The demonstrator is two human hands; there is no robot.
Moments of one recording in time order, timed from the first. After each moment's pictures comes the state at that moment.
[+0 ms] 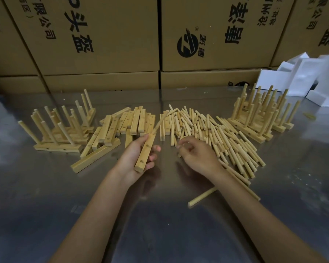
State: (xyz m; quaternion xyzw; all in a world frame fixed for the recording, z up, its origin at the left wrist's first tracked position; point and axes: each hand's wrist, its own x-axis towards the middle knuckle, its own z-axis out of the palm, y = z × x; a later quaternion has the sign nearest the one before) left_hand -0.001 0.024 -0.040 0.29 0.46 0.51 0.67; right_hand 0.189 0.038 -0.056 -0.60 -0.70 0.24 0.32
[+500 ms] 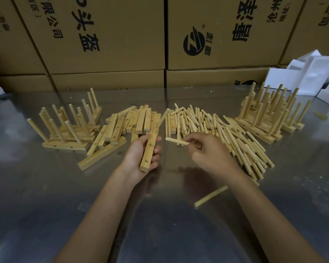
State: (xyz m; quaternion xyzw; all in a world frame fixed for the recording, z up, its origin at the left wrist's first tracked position) left_hand -0.004 0.020 -0.037 0.27 0.47 0.50 0.67; right_hand 0.189 0.023 -0.031 -0.55 -0.73 0.23 0.34
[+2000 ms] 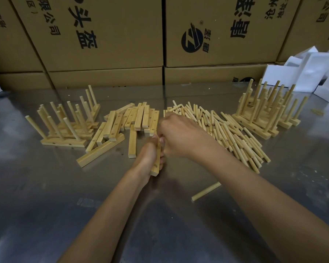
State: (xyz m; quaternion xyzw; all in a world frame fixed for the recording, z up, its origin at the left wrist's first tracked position) left_hand 0.026 0.014 -0.043 0.36 0.58 0.47 0.55; right_hand 0.134 0.018 0.028 -0.45 -0.88 -0.03 0.13
